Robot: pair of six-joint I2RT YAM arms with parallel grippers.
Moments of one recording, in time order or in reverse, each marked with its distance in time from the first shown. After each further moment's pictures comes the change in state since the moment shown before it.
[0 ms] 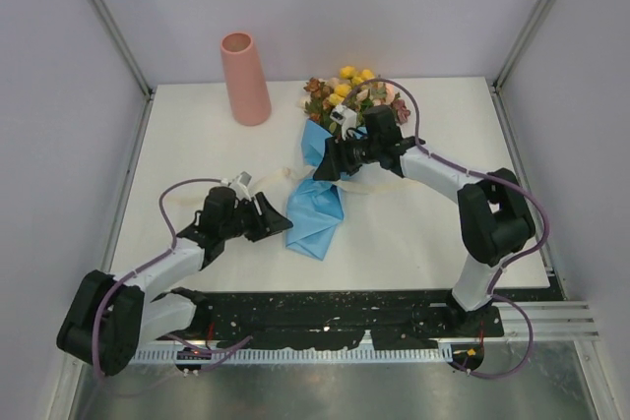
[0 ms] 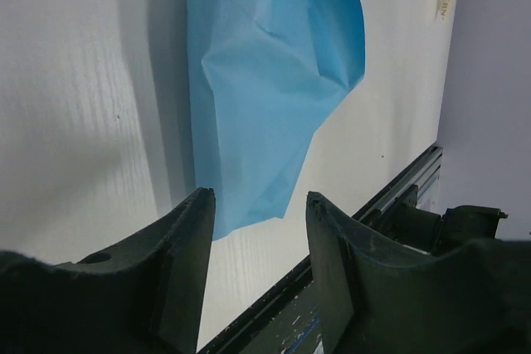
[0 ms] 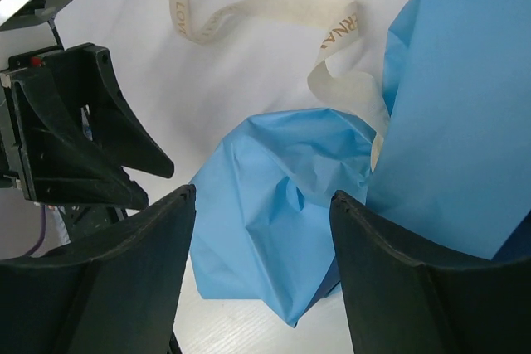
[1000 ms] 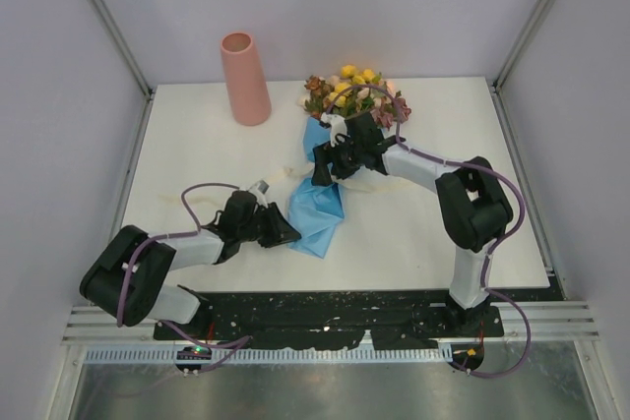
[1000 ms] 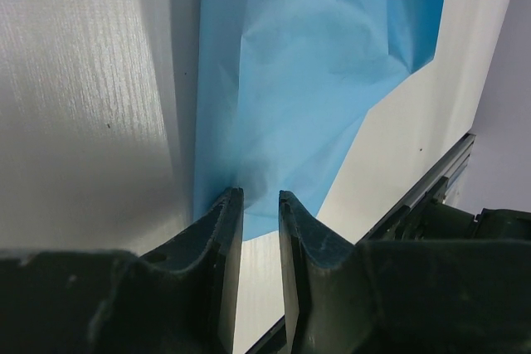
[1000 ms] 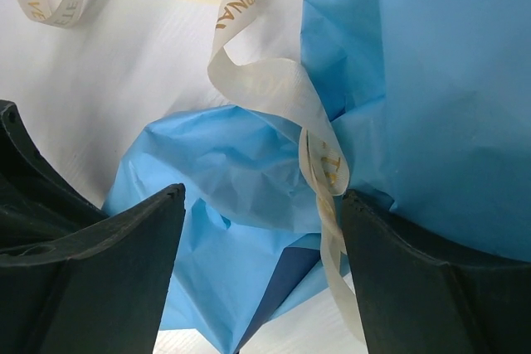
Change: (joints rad) left arm -0.124 0.306 -0.003 0.214 -0.046 -0.054; right arm 0.062 0.157 0.096 -0.096 0.266 -0.096
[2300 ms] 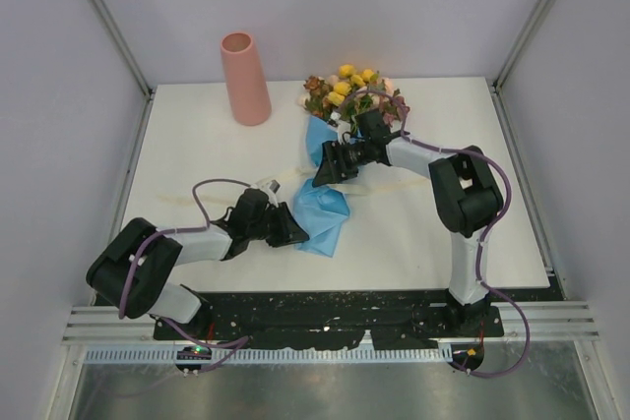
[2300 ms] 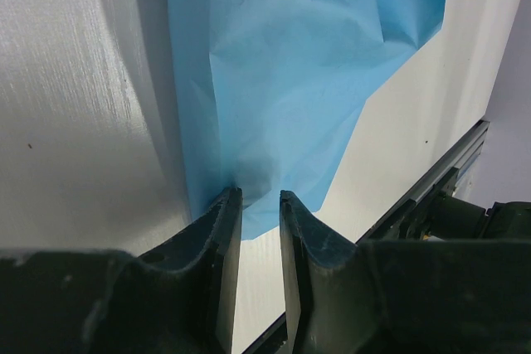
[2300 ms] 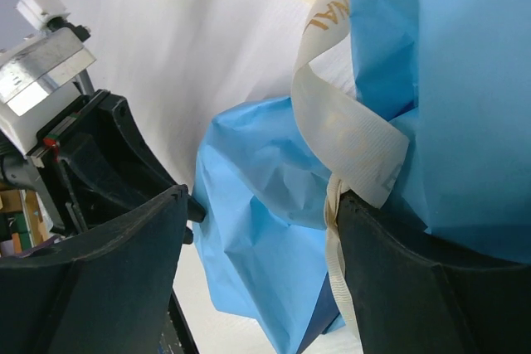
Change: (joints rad) left arm -0.075 0.058 0.062 -0.018 -0.033 -0.005; right arm -0.089 0.126 0.064 -0.039 -0.410 0.104
